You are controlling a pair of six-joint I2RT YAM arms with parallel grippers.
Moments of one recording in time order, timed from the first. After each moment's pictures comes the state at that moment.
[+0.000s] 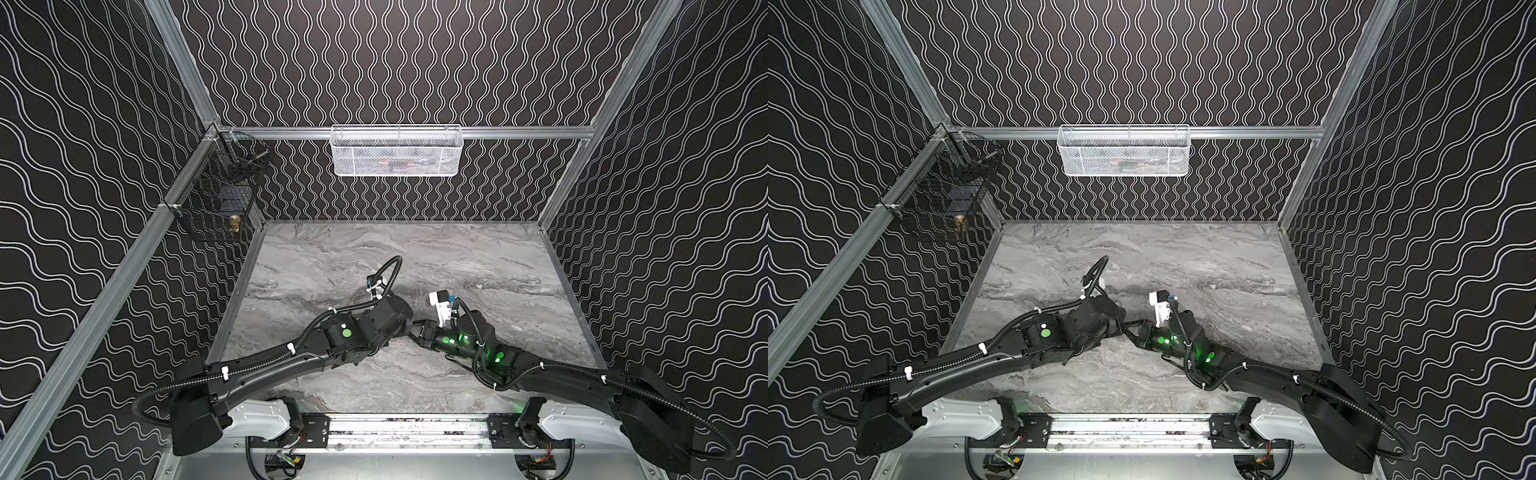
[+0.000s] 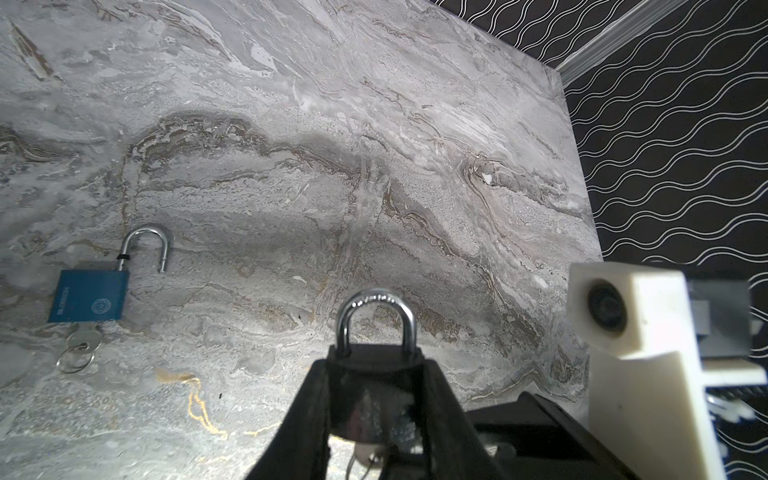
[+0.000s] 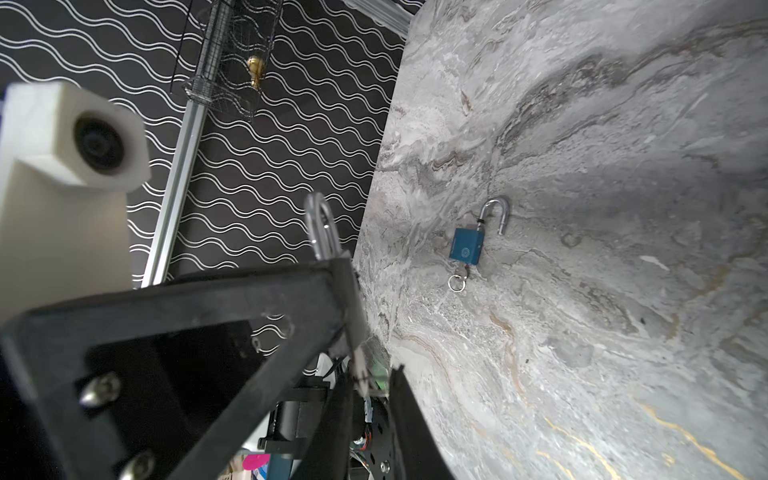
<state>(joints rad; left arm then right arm) -1.08 1.26 1.04 -0.57 -0.46 -1.04 0.92 1.18 0.46 0.50 -0.22 1.11</state>
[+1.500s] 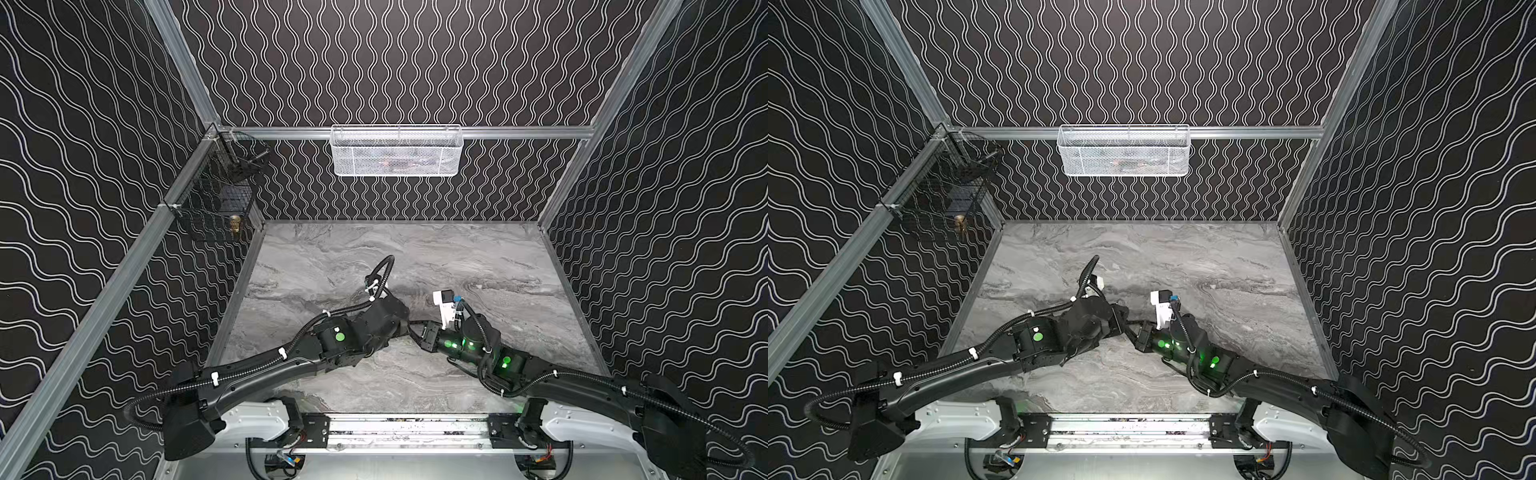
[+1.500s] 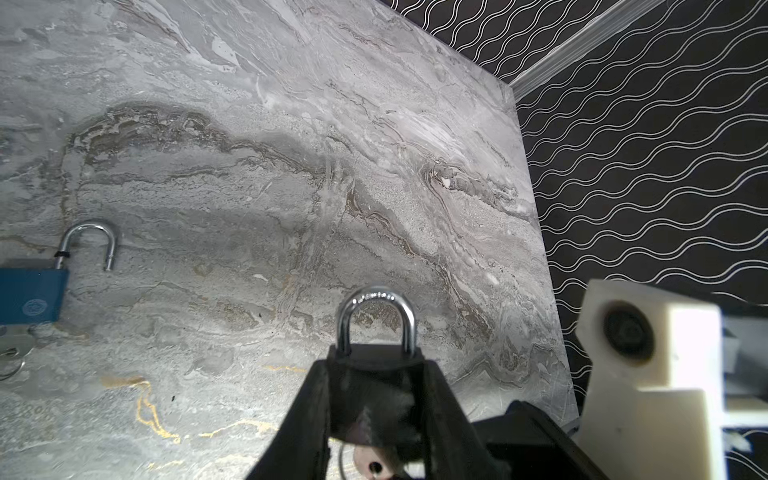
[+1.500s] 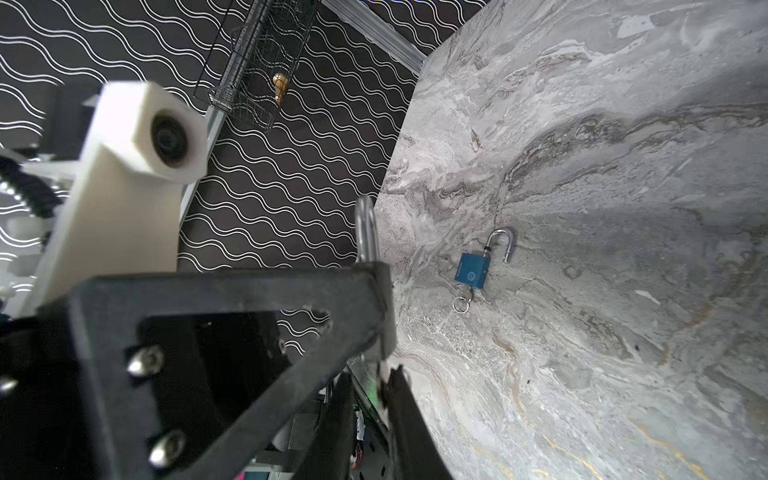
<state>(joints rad) -1.09 1.21 1.01 -0.49 -0.42 -1.08 0.99 1.08 0.48 0.41 -0.07 1.02</state>
